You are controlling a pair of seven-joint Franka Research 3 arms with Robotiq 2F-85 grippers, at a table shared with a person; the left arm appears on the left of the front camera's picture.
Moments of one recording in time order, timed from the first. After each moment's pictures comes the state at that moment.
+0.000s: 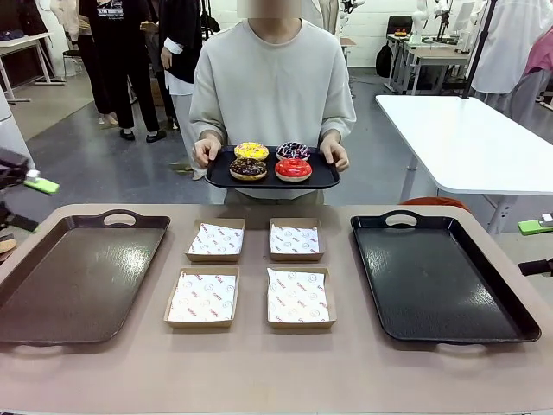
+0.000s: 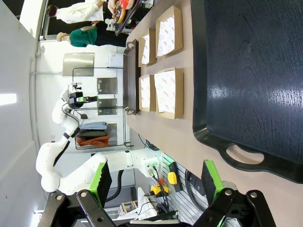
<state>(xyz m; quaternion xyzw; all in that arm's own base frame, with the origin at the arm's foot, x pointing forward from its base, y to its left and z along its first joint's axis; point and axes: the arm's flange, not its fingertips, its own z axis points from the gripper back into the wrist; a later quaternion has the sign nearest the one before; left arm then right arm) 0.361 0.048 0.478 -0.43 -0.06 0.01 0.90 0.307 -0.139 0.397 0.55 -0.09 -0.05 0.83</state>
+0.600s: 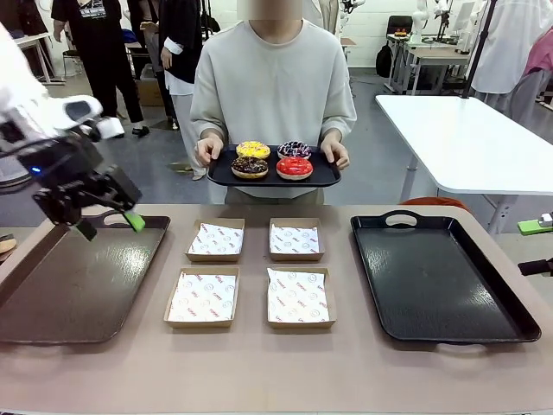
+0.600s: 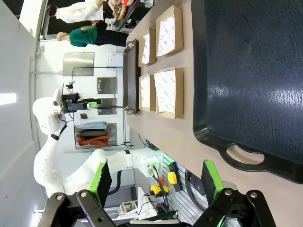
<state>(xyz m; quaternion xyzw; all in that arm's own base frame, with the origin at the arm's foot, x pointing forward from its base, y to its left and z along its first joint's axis) 0.356 -0.145 0.490 -0.14 -0.04 -0.06 0.99 0.307 -0.139 0.397 0.55 -0.09 -0.05 0.83</state>
